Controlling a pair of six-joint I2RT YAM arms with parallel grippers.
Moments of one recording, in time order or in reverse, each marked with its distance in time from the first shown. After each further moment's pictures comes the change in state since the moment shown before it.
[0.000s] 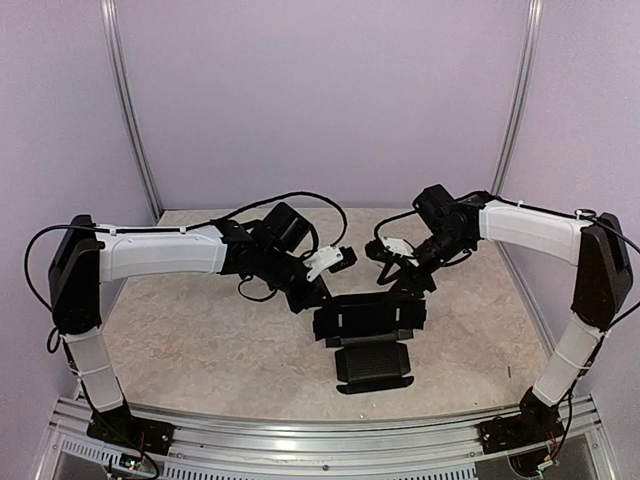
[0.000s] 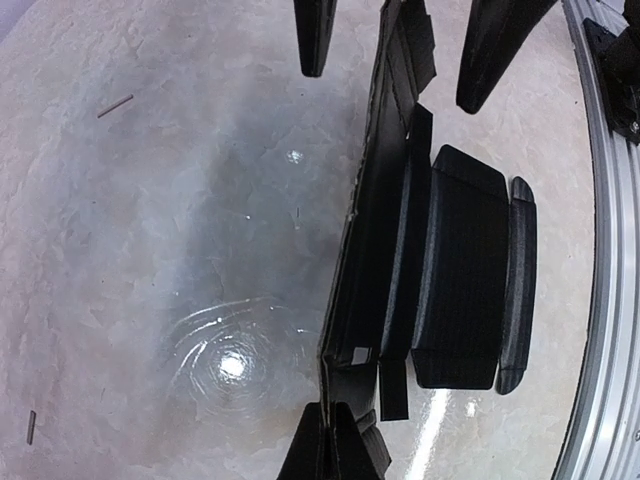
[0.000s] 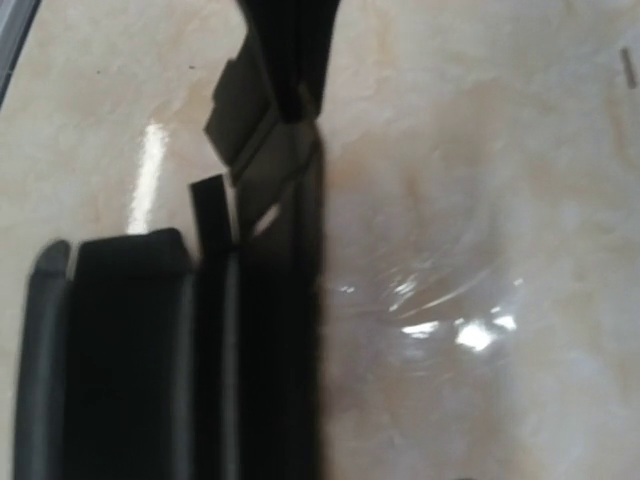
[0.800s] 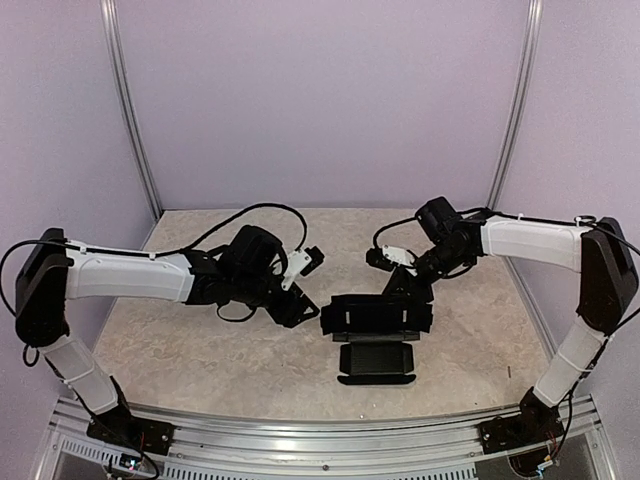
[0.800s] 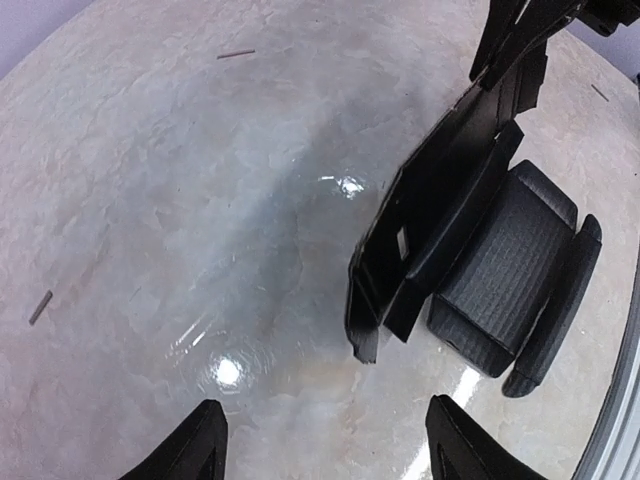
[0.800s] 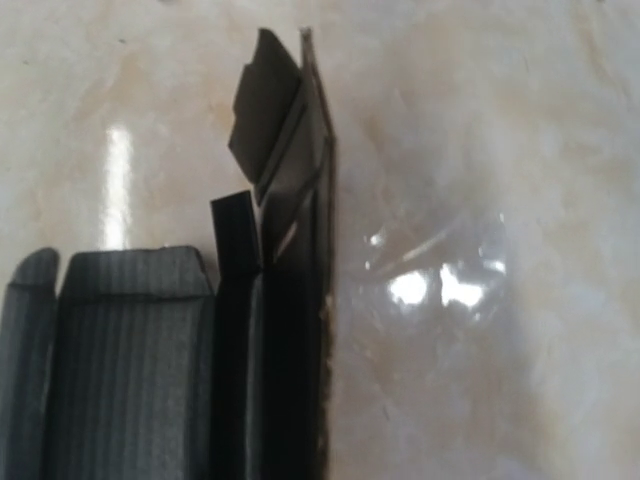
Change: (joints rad) left arm 0.000 -0.172 -0.313 0.298 -0.184 -0.219; right arm 0.008 -0.031 -0.141 0.175 0.076 0.162
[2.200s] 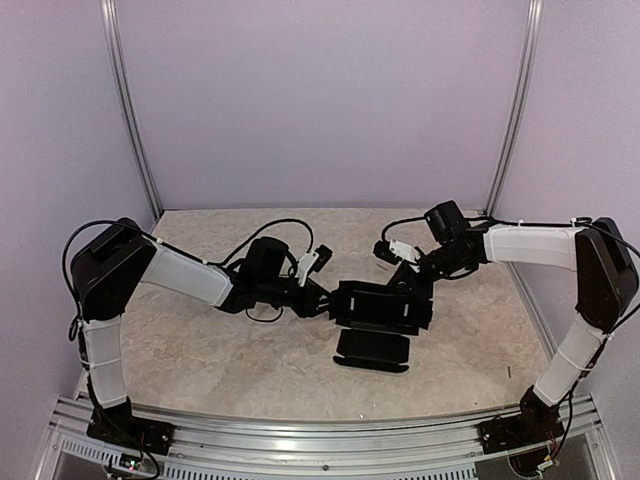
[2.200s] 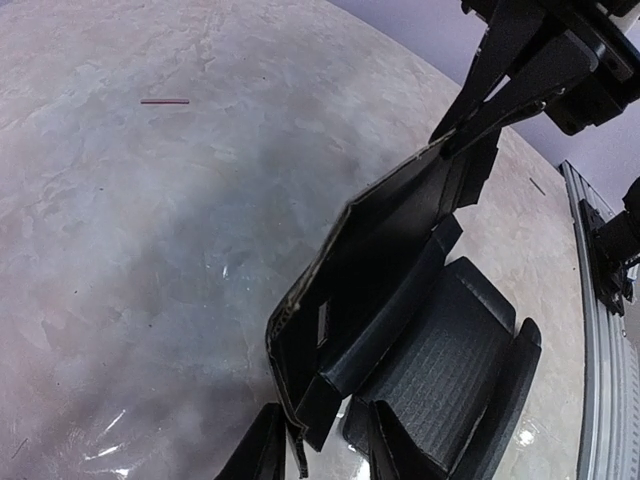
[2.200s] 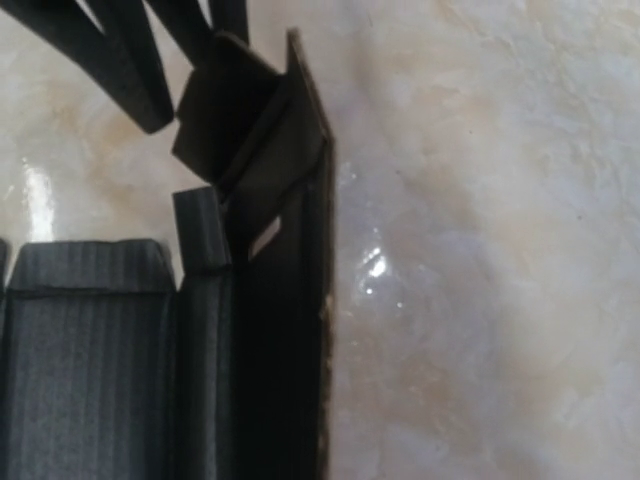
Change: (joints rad) left arm 0.109 0.319 -0.022 0.563 0.362 -0.233; right arm -0.070 -0.002 -0.108 0.233 0.058 0.122
